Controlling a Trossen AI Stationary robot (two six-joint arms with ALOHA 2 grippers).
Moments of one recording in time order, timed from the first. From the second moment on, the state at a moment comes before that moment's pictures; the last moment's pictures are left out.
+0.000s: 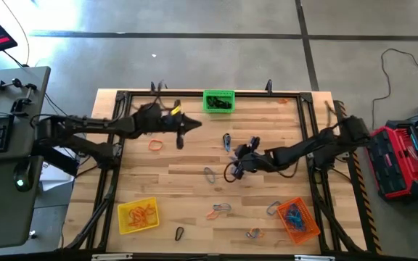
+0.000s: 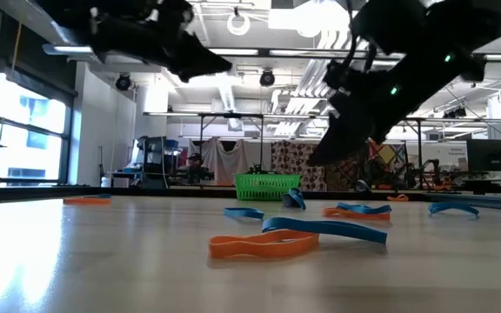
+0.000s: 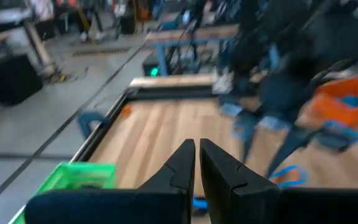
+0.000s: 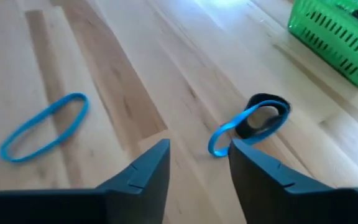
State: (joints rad) left arm 0.30 1.27 0.66 0.44 0.14 0.16; right arm 0.18 1.58 0.66 0.16 0.56 0.39
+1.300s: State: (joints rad) left arm 0.08 1.17 0.45 0.64 0.01 0.13; right arm 0.10 1.69 0.75 0.17 0.42 0.52
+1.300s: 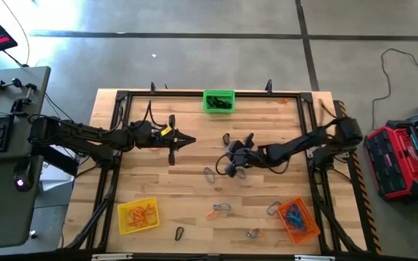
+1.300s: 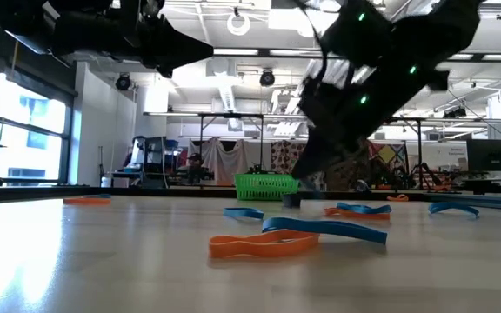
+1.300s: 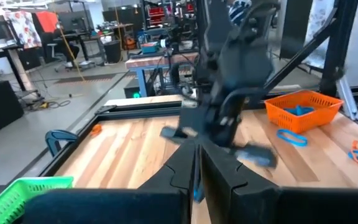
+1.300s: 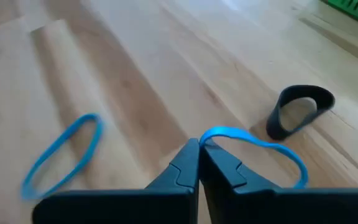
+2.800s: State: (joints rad) left arm 0.08 1.17 0.45 0.65 0.01 0.10; right arm 1.06 1.36 0.82 -0.75 0.01 1.80
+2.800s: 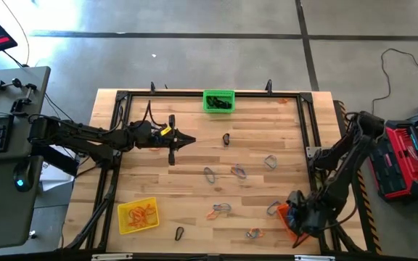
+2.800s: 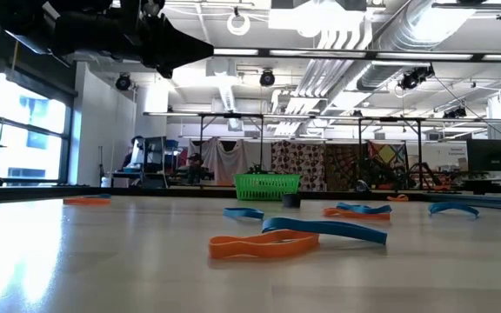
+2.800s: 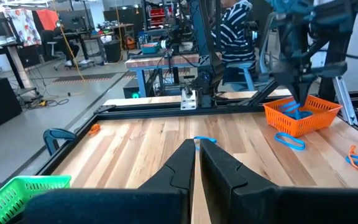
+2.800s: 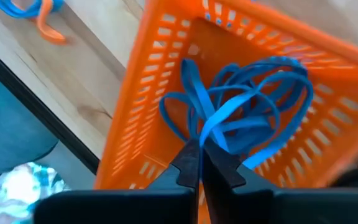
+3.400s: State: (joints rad) left arm 0.08 1.17 0.45 0.65 0.01 0.10; right arm 1.05 1.36 0.84 -0.69 -0.02 1.83
